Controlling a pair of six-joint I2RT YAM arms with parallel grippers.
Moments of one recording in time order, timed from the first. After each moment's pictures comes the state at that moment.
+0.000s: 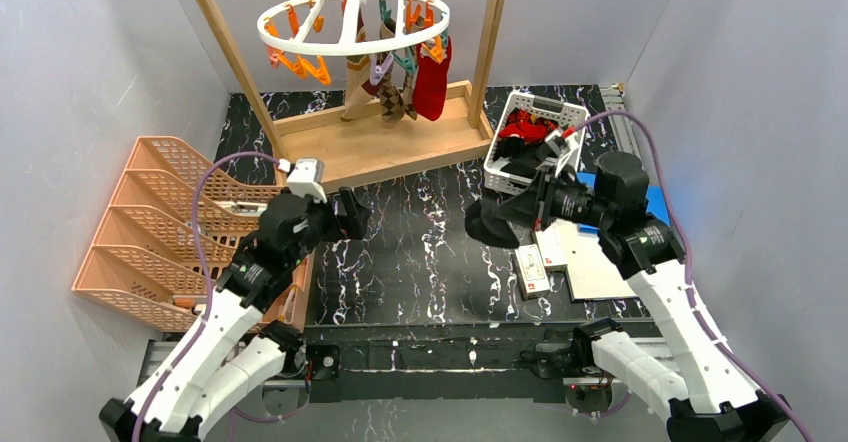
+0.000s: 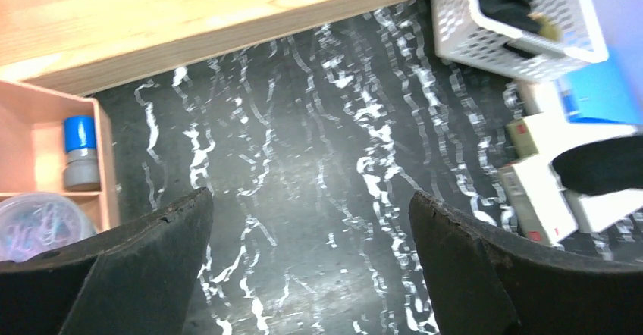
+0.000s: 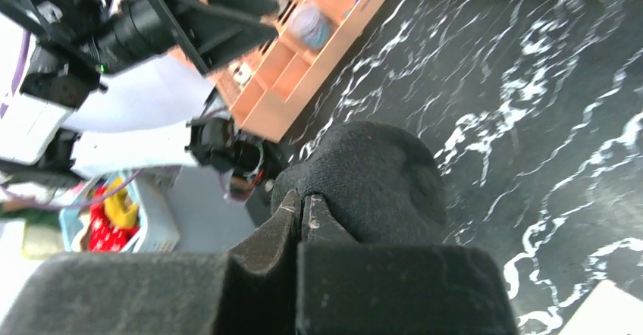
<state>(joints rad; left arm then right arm) -0.52 0.74 0.75 -0.42 -0.13 -0.37 0.34 0.86 0.99 -0.45 -0.74 0.48</state>
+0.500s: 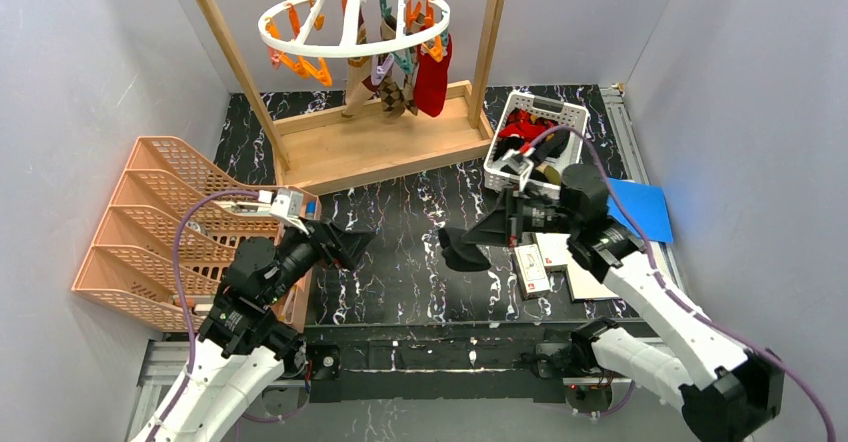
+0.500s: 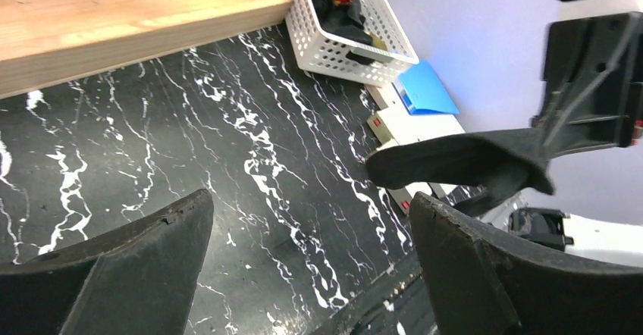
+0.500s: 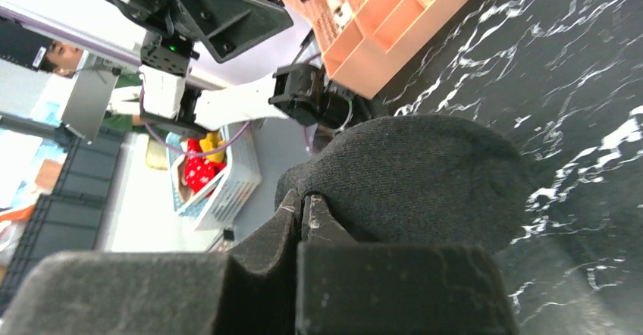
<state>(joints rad) -0.52 0.36 0.57 -0.32 0.11 -0.53 0.49 0.87 0.76 -0.06 -0.97 0.73</state>
